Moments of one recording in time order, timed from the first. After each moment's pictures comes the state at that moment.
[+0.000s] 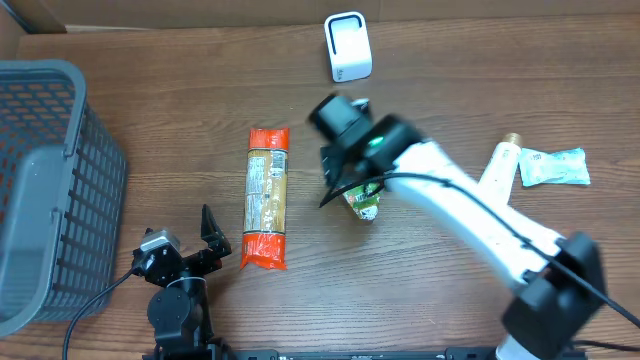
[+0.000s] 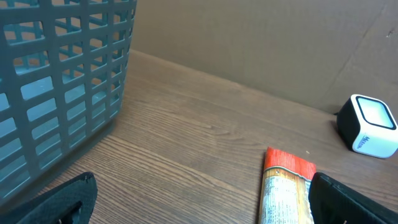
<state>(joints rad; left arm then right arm) 0.12 0.02 0.06 -0.18 -0.17 -0.25 0.70 1.82 1.65 -1.06 0.16 0.53</state>
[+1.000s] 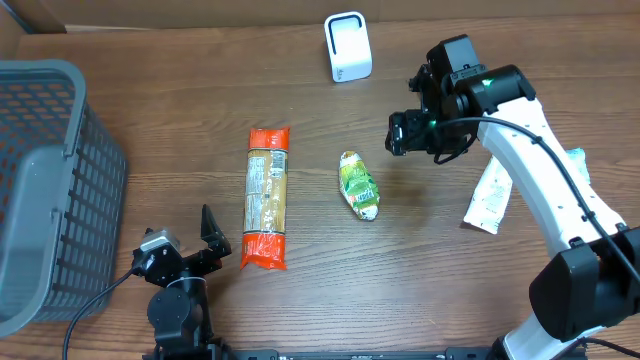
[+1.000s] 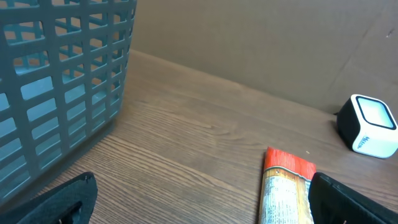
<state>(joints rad) 0.12 0.01 0.06 -0.18 -0.17 -0.25 0.31 1.80 1.63 -1.13 -0.26 0.22</state>
